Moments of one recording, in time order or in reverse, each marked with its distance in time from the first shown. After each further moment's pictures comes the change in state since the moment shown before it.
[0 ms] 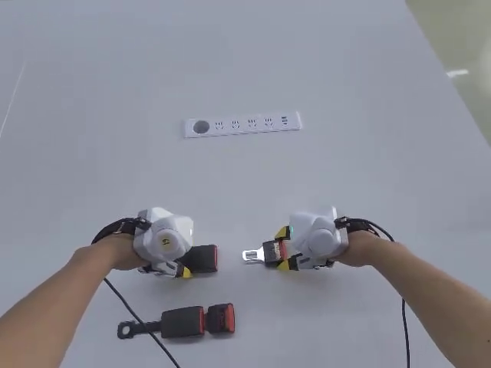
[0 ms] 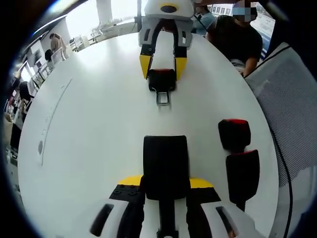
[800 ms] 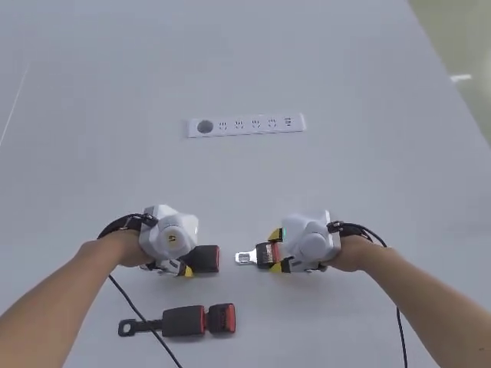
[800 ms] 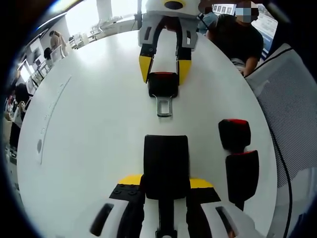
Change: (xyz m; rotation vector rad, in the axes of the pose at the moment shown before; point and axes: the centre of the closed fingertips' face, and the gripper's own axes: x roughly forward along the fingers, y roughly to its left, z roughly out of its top) left arm 0.001 0.000 -0.001 -0.014 0.019 -0.009; right arm 0.011 0.002 0.019 -0.005 -0.015 -0.010
